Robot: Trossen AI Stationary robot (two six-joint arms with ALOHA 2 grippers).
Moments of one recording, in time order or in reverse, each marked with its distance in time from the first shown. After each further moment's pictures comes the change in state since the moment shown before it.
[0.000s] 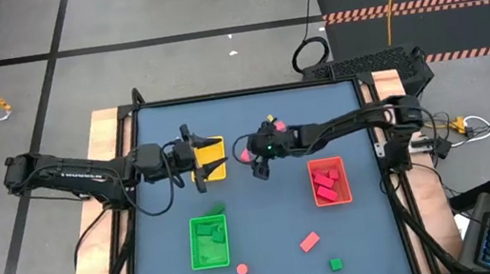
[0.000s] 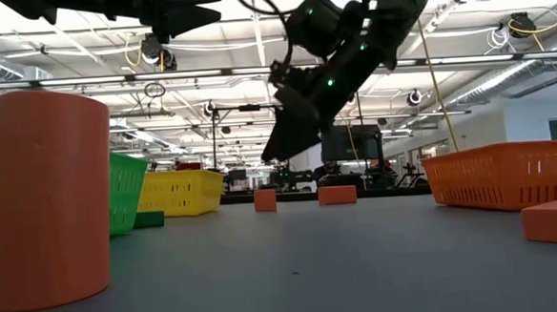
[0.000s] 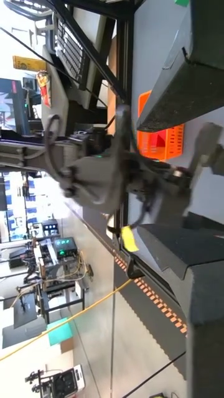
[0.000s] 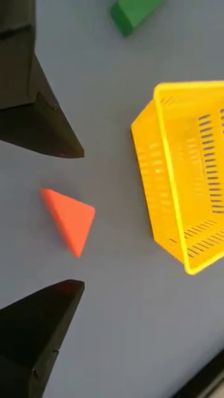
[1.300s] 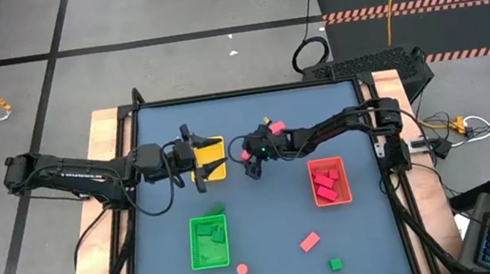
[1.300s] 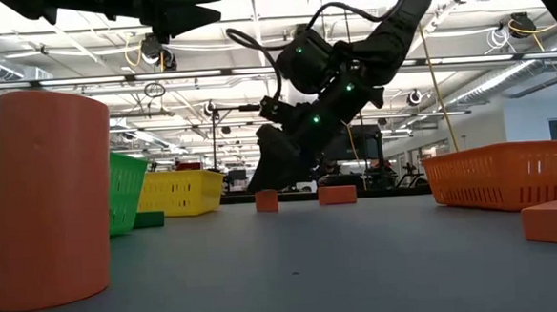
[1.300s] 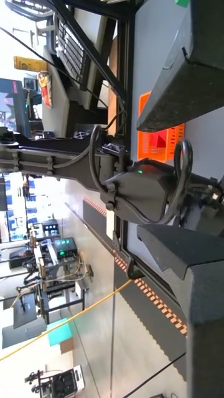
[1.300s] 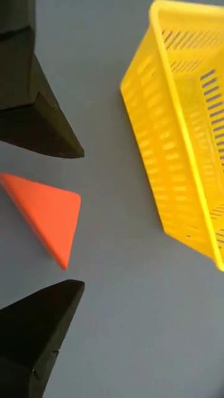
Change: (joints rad) left arm 0.000 0.000 0.000 0.003 0.000 -0.003; right arm -0.029 0.159 0.000 0.190 0.000 0.078
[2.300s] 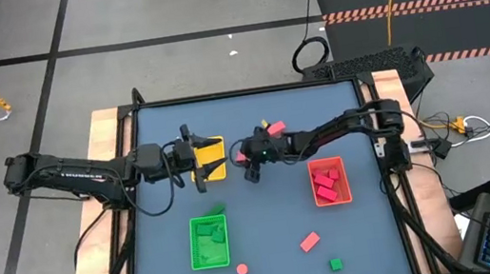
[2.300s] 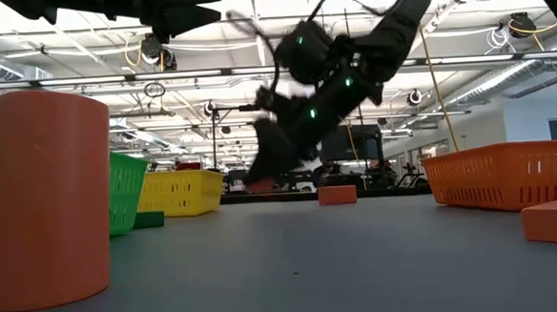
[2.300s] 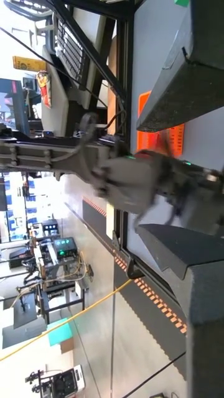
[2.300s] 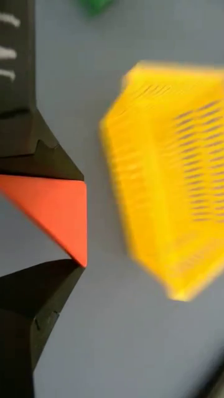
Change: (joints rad) left arm 0.000 0.000 0.000 -0.001 0.000 0.005; right arm 0.036 -0.017 0.000 0.072 0.000 -0.056
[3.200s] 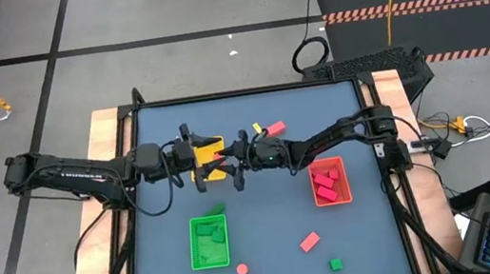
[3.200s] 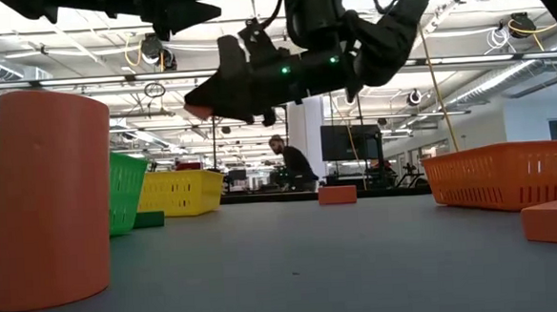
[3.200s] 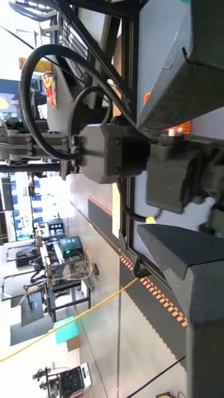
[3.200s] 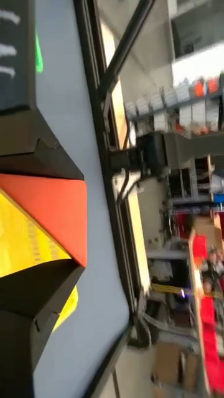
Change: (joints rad) left arm 0.000 0.000 0.002 0.024 0.000 0.014; right arm 0.066 0.072 0.043 0.548 -0.058 0.009
